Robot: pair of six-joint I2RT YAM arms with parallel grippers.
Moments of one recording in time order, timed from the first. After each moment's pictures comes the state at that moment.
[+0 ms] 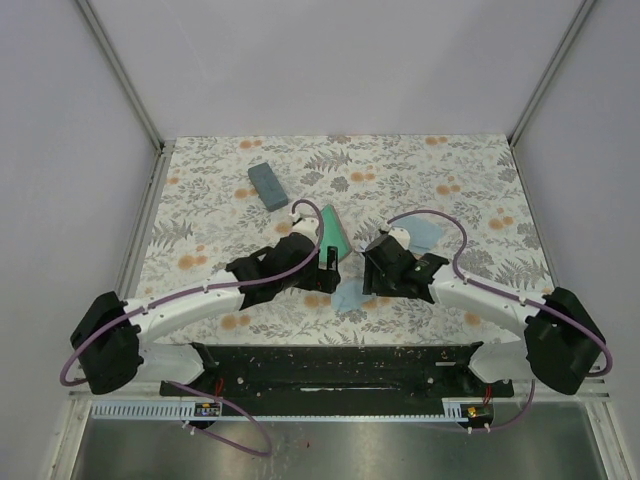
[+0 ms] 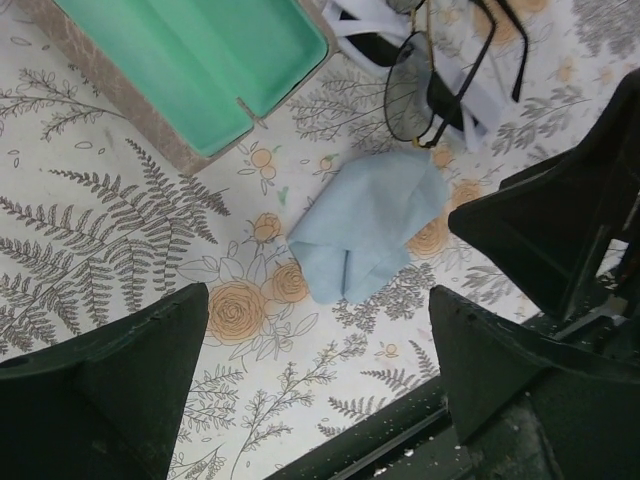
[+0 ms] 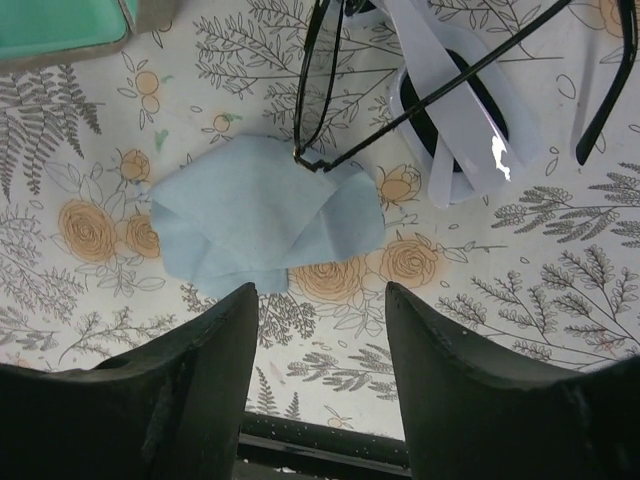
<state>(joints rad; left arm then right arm) -0.91 1.25 0.83 -0.27 -0.16 -0.60 0.80 1.29 0.77 -0.48 0.21 0.78</state>
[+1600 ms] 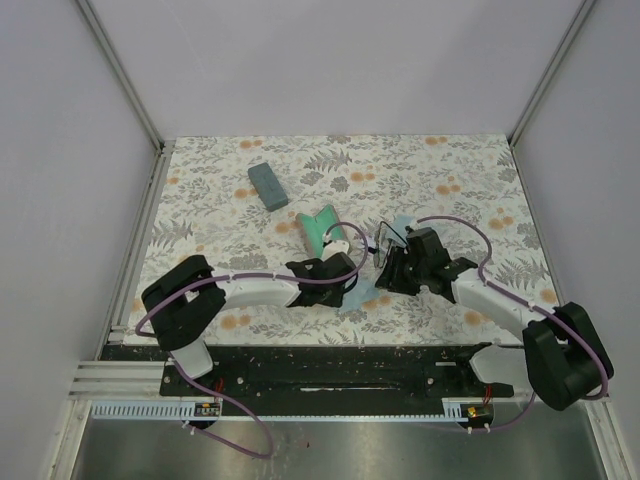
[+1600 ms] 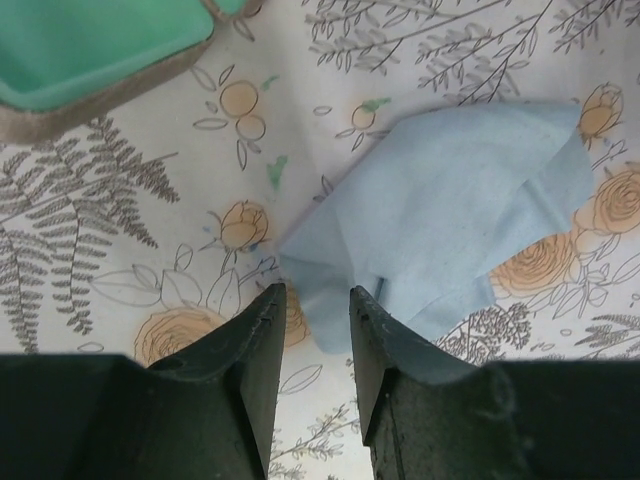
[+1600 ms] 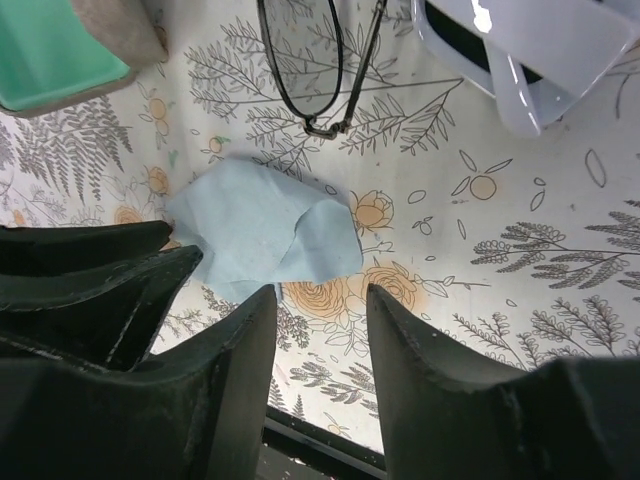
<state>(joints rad) -1.04 1.71 0.96 -0.28 -0.29 -0.70 0.48 1.22 0.60 -0.26 -0.17 0.72</state>
